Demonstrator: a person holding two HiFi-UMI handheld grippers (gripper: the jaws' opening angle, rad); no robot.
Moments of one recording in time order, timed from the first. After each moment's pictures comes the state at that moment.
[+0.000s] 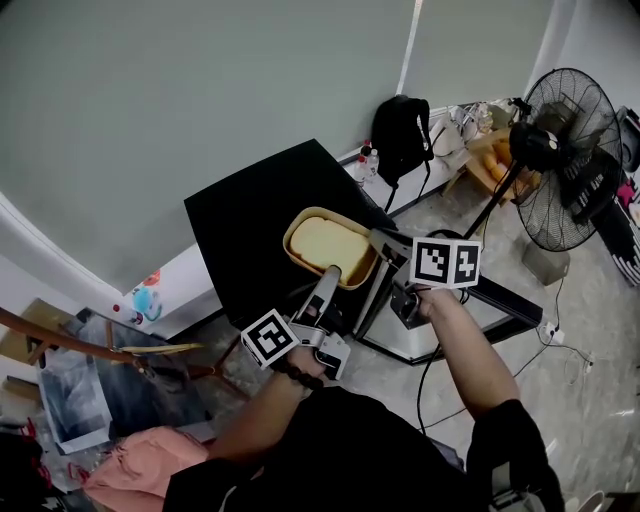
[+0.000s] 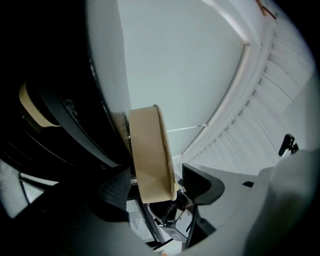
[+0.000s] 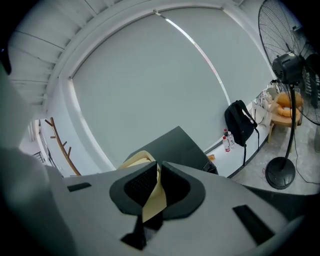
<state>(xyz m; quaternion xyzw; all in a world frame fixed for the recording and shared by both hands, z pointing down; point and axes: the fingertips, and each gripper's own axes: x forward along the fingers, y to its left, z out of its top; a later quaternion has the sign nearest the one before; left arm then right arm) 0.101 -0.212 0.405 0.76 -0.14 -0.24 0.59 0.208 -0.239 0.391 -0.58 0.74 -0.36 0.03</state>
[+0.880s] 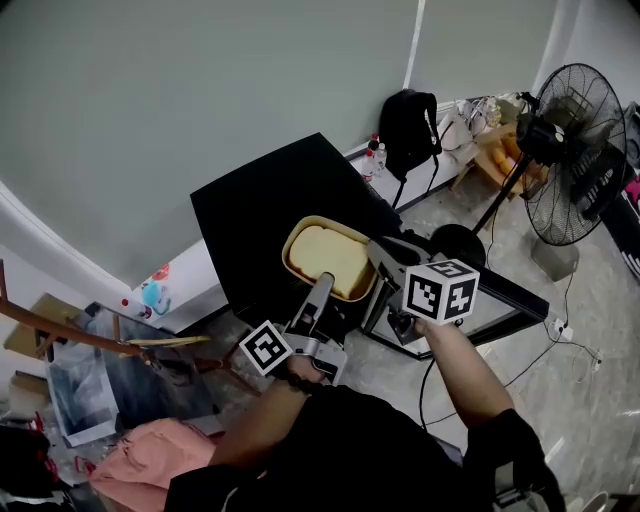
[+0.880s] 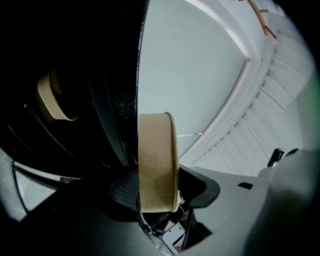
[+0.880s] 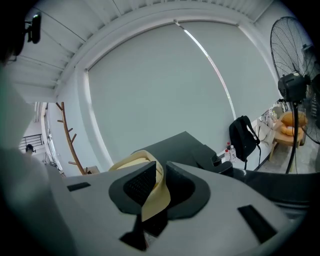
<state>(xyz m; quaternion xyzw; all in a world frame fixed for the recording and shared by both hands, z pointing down) 0.077 -0.194 0.410 0.73 -0.13 -0.29 0.61 0.180 -0.208 0.391 -0.59 0.76 -0.27 0.02</state>
